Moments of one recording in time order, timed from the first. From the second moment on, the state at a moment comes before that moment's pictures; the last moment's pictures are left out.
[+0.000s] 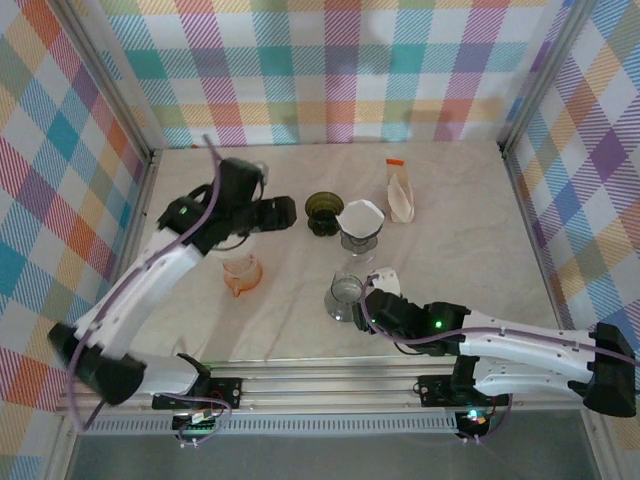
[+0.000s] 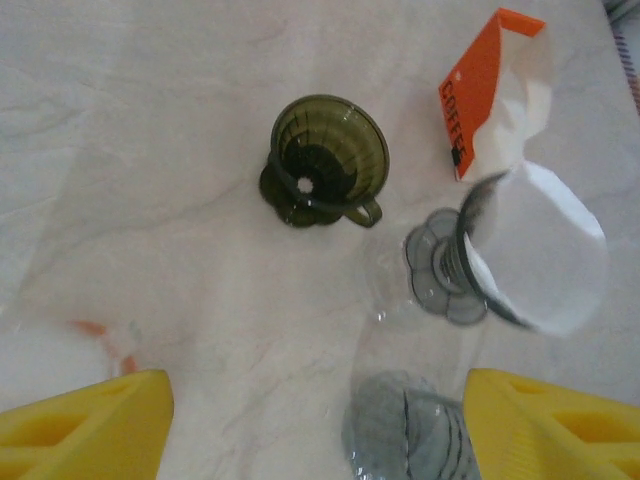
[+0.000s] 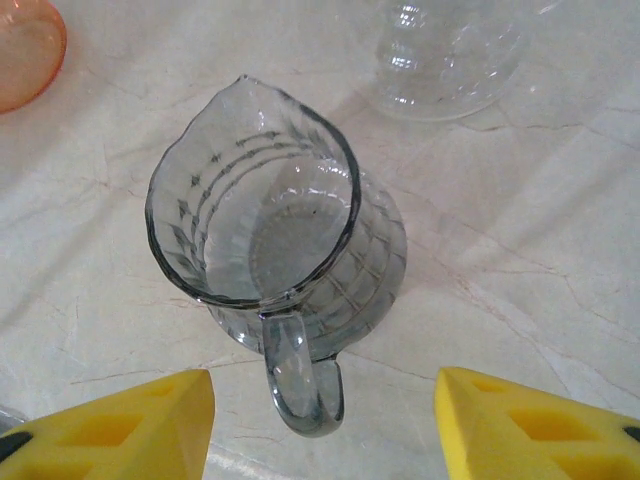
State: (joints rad) left arm -0.55 1.39 1.52 -0.94 -0.04 -0.52; right arm 1.21 0.96 0.65 -0.61 0.46 0.78
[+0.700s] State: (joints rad) left arm -0.48 2.17 2.09 -1.05 0.01 -0.44; right arm 1.21 0.77 0.60 -0.72 0.51 0.79
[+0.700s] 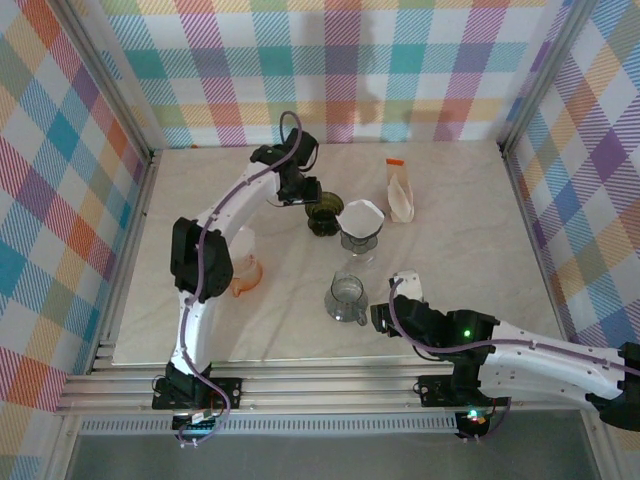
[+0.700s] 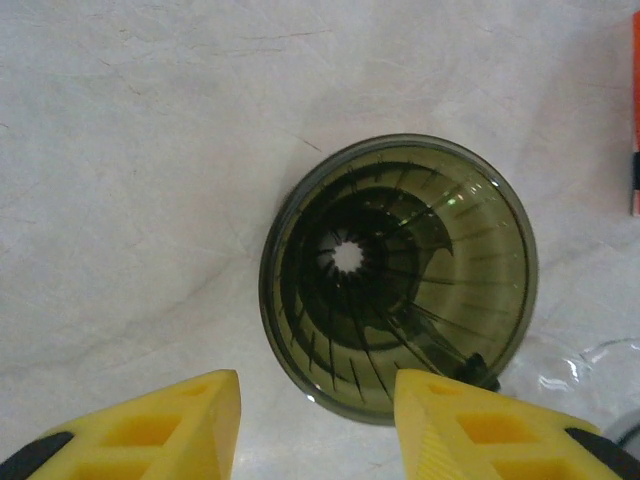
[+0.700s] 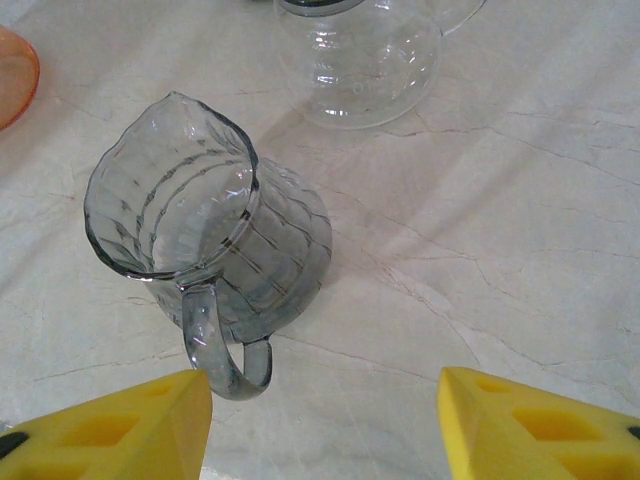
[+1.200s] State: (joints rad) left arm -0.48 2.30 2.15 -1.11 -0.05 -0.44; right arm 1.21 0.74 0.59 -0.74 0.53 0.80
